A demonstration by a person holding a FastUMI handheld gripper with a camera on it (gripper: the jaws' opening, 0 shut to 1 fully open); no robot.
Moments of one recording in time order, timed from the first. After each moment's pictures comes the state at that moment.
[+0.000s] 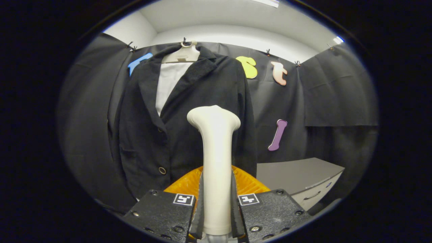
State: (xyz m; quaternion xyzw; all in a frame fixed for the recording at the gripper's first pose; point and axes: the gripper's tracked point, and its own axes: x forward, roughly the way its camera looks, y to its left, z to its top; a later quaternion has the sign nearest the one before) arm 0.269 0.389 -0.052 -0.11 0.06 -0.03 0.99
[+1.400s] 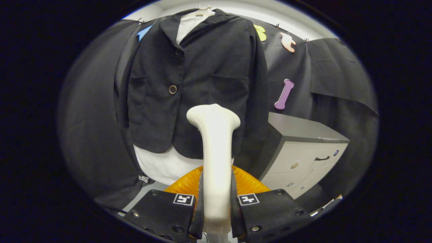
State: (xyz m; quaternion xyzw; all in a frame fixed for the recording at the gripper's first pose) arm 0.206 0.363 -0.226 -0.14 0.24 -0.04 0.96
